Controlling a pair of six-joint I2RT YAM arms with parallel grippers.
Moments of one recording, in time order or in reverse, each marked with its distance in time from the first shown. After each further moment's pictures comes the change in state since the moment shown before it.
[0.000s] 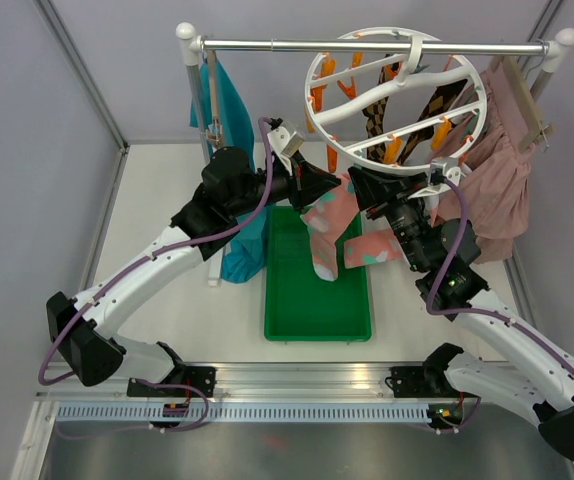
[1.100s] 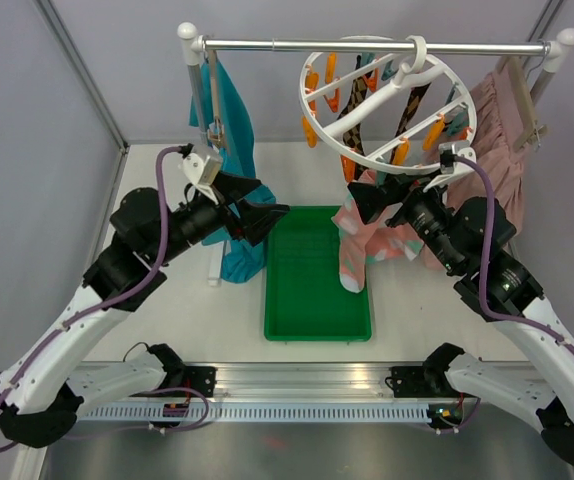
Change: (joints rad) left arm 0.002 -0.407 -0.105 -0.278 -0.224 -0.008; right arm 0.001 -0.047 0.353 -0.716 -0.015 0.023
